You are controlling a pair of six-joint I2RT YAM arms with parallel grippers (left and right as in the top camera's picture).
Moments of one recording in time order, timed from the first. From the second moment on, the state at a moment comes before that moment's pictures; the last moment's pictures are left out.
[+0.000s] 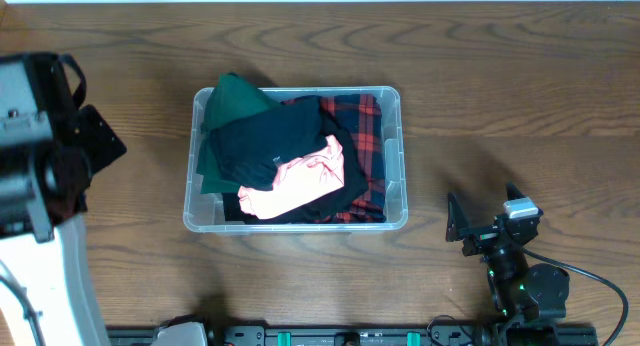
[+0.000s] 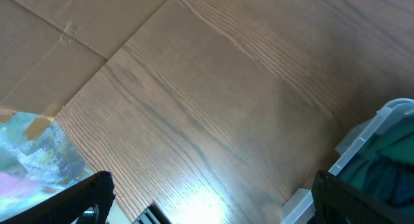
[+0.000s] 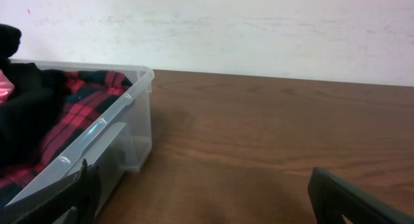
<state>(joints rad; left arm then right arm) 0.19 1.29 1.84 -1.55 -0.45 -0.38 0.04 0.01 0.04 -0.13 -0.16 0.04</state>
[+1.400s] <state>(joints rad) -0.01 0.20 0.53 -0.65 -0.09 -0.22 0.04 0.01 0.04 -0.12 -0.16 0.04</state>
